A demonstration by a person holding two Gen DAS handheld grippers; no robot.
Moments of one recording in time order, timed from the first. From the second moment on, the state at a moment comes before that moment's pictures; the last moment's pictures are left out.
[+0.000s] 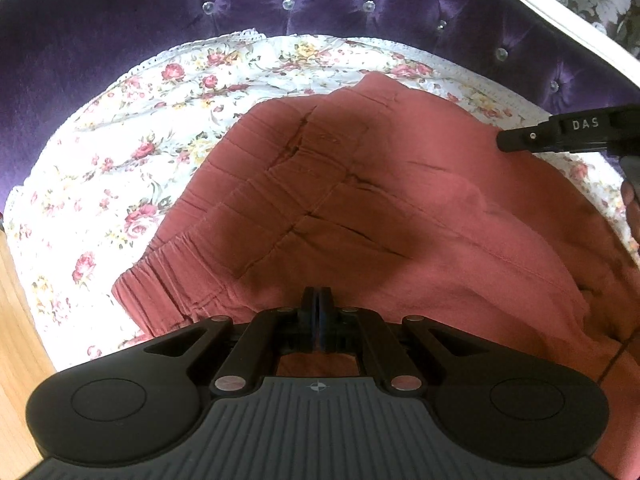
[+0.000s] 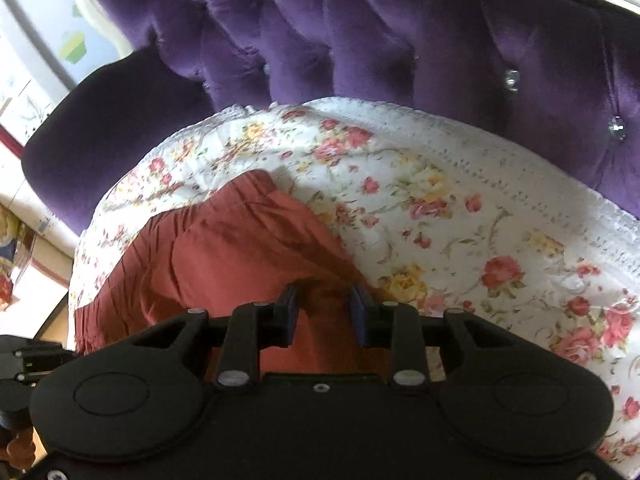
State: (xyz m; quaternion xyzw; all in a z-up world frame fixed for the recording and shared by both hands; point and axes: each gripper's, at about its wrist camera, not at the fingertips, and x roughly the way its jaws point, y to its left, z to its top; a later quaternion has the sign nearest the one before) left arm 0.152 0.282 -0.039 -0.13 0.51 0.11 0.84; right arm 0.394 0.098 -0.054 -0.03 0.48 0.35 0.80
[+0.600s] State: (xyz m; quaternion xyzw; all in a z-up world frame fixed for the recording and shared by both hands) left arm 0.170 0.280 -0.036 -0.14 0.51 0.10 0.84; right arm 0.360 0.106 -0.009 -0.03 0.42 0.37 0.83
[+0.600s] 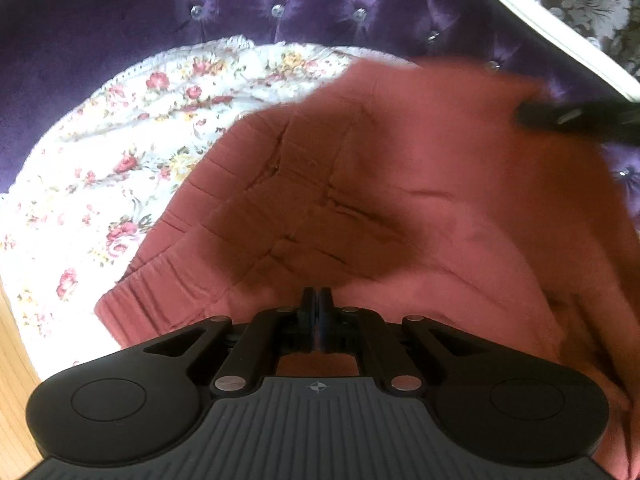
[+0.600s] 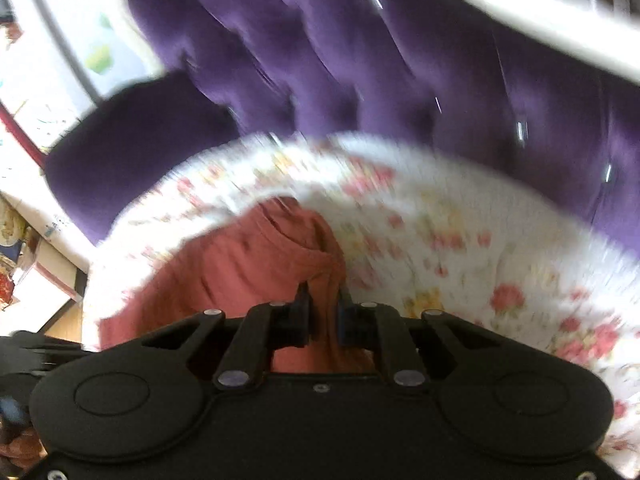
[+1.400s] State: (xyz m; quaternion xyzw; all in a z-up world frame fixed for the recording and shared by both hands) left arm 0.052 0.347 0.029 -0.14 0.44 0.23 0.86; right arm 0.137 0.222 -0.063 -0.20 0.39 0.42 0.80
